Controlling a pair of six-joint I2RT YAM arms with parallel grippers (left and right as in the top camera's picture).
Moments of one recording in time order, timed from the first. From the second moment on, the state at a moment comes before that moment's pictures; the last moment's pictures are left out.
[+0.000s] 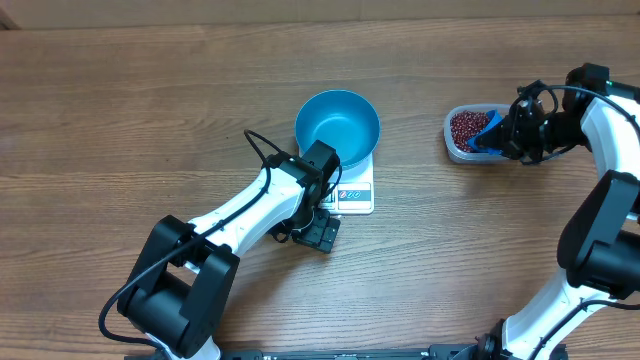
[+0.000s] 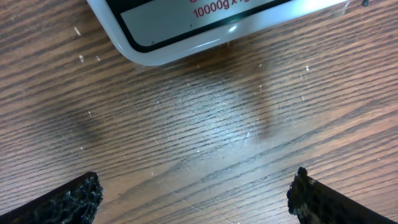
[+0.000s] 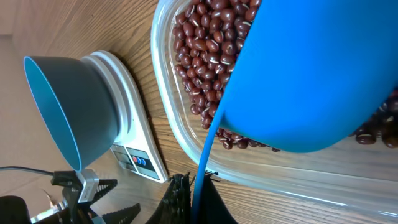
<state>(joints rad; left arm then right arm) -0.59 1.82 1.15 -0.97 0.07 -0.25 -0.33 2.01 1.57 -1.14 -0.71 -0.03</state>
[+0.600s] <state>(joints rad) -0.59 1.82 1.15 -0.97 0.07 -0.25 -0.41 2.02 1.57 -1.17 -0.77 -0.19</state>
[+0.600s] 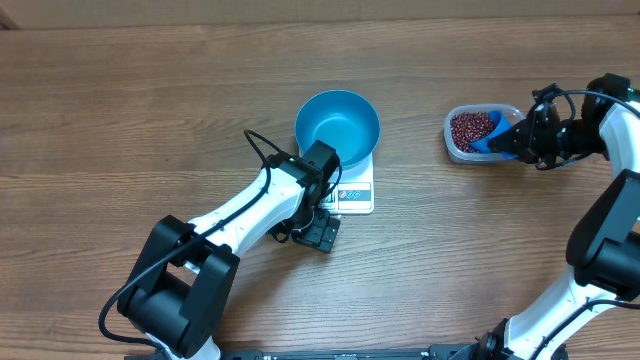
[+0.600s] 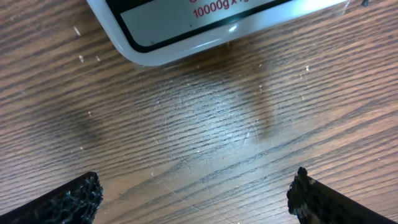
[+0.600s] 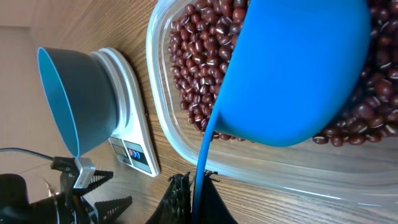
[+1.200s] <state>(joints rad) -0.59 1.82 1.15 -0.97 0.07 -0.25 -0.49 2.03 1.57 -1.20 -0.88 -0.30</state>
